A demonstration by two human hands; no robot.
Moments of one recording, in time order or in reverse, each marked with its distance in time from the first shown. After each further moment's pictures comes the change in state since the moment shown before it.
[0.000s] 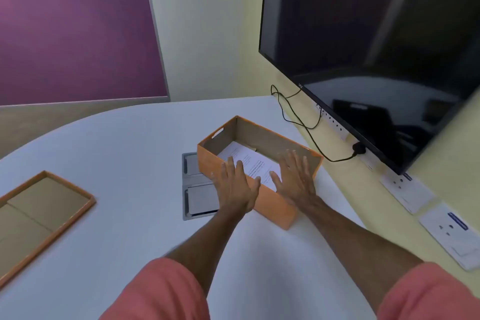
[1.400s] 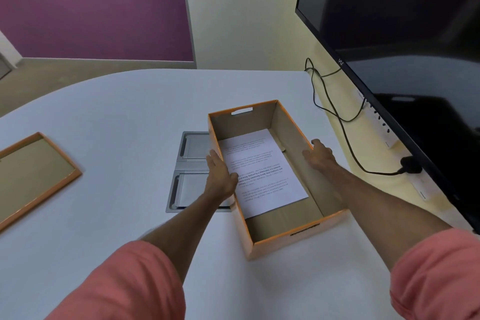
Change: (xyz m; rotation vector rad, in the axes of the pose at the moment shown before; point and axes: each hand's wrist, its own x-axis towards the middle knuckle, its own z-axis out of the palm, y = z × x) left_hand 0.091 -0.031 0.069 -0.448 -0.113 -0.348; right_hand 0.157 0.097 0.082 0.444 -0.426 0.341
